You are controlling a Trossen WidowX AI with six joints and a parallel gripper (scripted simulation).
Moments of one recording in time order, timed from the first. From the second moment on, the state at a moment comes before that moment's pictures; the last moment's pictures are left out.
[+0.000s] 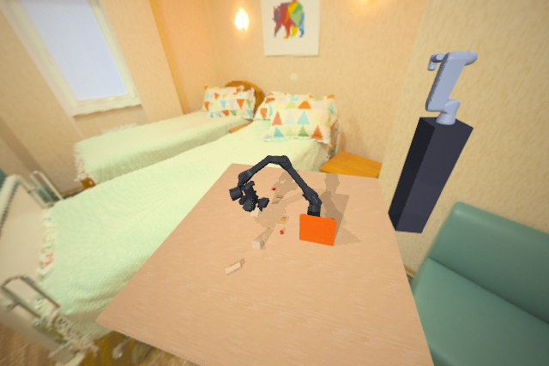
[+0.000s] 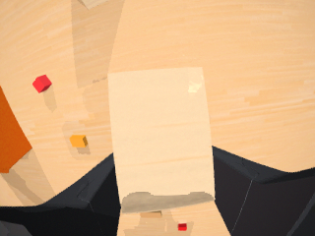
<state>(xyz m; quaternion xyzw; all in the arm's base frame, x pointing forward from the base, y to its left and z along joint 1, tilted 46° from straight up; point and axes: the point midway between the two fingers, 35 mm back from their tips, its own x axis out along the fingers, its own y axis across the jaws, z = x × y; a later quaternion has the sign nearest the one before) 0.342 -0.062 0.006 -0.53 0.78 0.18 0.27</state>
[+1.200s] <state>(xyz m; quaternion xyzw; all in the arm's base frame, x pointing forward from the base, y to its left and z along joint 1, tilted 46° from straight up) 0.343 -0.028 0.012 -0.55 0.62 0.39 0.39</state>
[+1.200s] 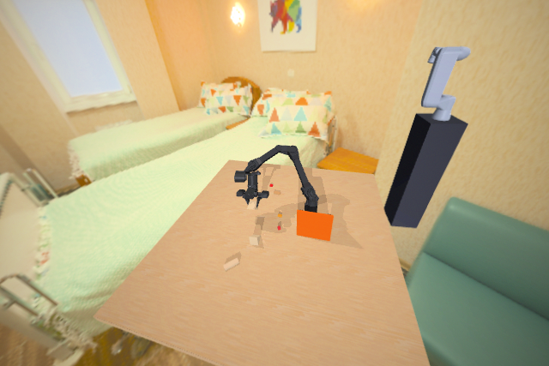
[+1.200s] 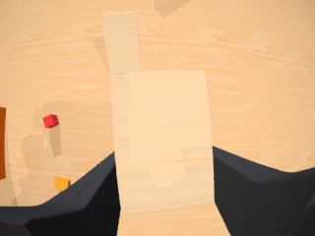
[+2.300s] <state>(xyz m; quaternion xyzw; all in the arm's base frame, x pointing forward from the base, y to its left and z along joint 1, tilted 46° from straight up) 0.315 0.028 -0.056 -0.55 0.62 0.39 0.39</state>
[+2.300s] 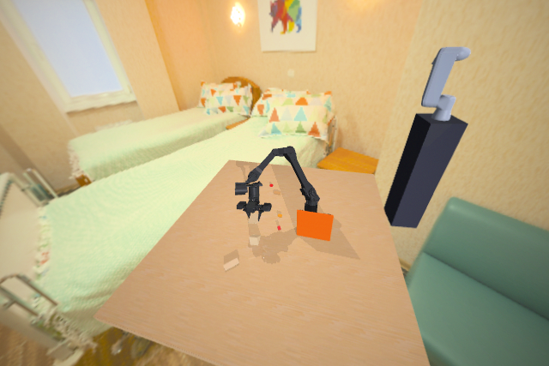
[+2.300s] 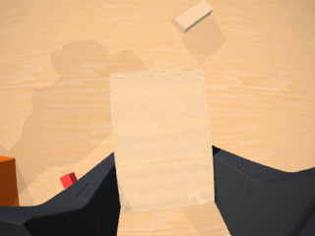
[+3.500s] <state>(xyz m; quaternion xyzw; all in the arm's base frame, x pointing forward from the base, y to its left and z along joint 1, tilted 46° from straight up) 0.305 0.004 -0.107 -0.55 0.62 0.39 0.39</state>
